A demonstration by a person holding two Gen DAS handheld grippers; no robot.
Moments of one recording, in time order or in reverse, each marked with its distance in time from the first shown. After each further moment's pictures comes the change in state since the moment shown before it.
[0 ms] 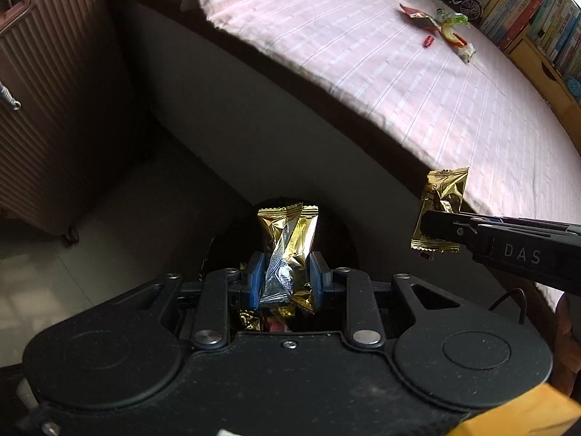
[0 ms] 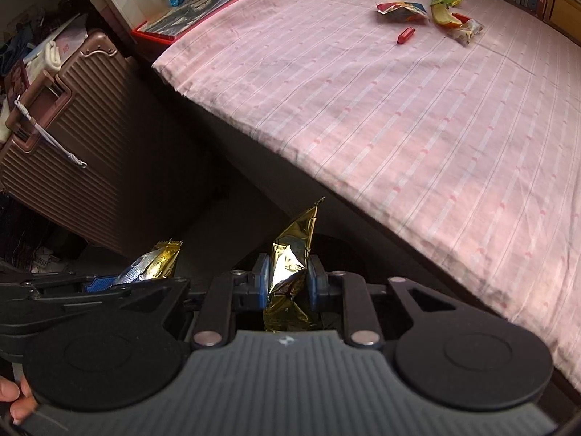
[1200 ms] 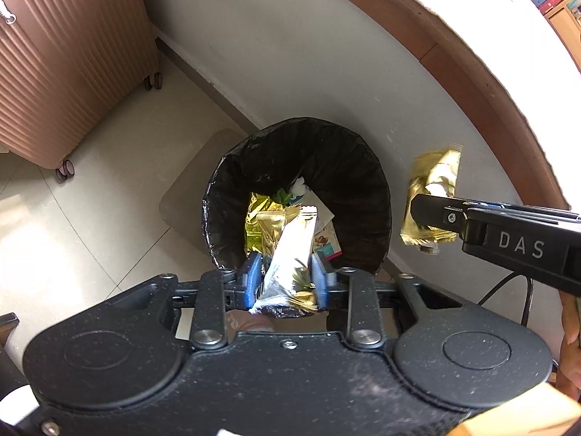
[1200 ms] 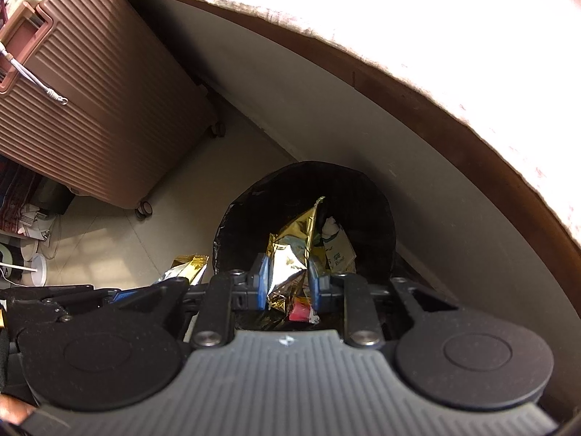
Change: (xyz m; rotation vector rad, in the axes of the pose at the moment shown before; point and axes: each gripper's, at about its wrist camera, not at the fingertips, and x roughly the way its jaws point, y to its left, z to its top) left arm 0.065 0.026 -0.043 -0.066 0.178 0.016; right arm 0.068 0.026 -0.034 -0.011 0.167 -0.035
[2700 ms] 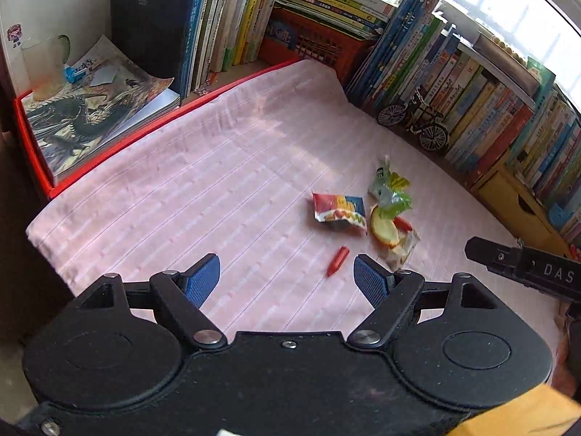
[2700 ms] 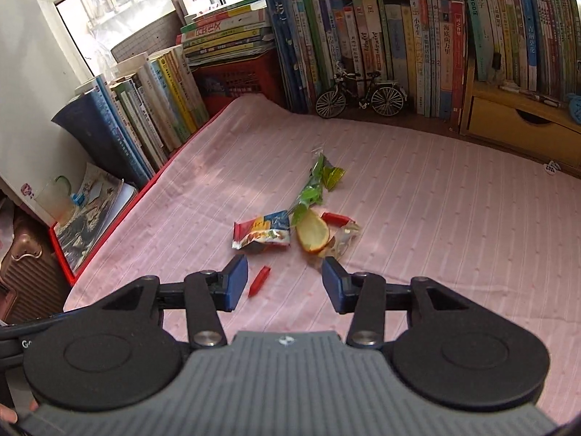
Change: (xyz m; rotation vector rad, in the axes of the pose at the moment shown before) left arm -0.093 -0.215 0.284 0.046 -0.429 -0.091; right arm -0.155 -0.213 0.226 0.228 -0.485 -0.058
